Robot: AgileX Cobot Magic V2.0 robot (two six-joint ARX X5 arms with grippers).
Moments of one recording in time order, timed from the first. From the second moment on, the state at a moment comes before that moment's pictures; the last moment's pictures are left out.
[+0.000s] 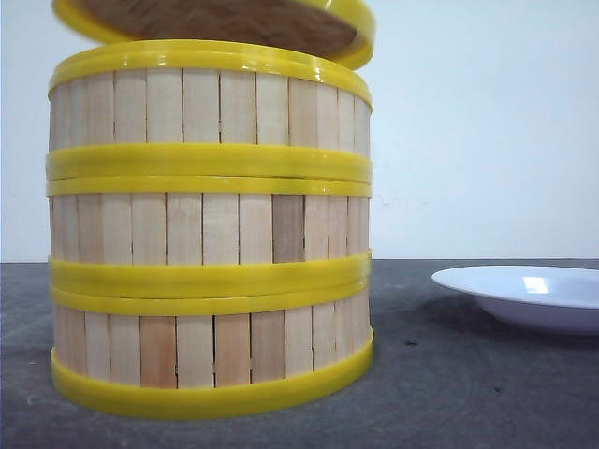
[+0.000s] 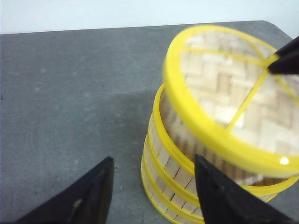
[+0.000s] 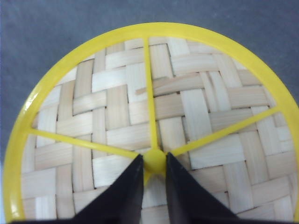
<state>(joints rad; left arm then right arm) -0.33 0.56 1.07 -0.93 0.07 -0.09 0.91 1.63 1.79 -0.94 0.02 0.10</state>
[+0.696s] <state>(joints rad) -0.33 0.56 1.07 -0.94 0.07 -0.09 0.92 1.70 1.79 -0.98 0.03 0.06</state>
